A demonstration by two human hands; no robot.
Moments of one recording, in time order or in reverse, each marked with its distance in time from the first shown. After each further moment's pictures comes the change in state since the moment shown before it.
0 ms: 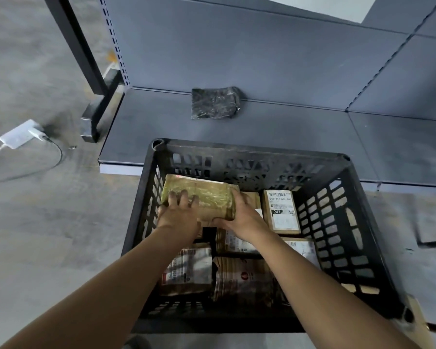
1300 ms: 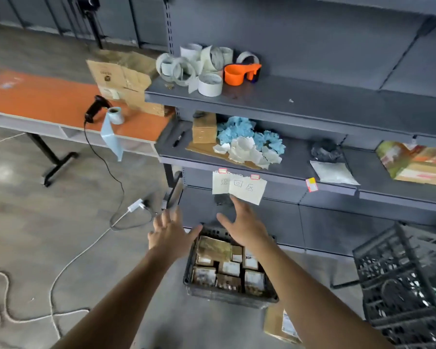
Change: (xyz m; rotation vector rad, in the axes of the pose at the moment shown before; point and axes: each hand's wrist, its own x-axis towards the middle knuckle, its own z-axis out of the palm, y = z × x) left_hand -0.522 -0.001 -0.498 -0.454 0.304 -0.360; right_hand -0.469 -0.381 -0.404 -0.181 0.136 -0.252
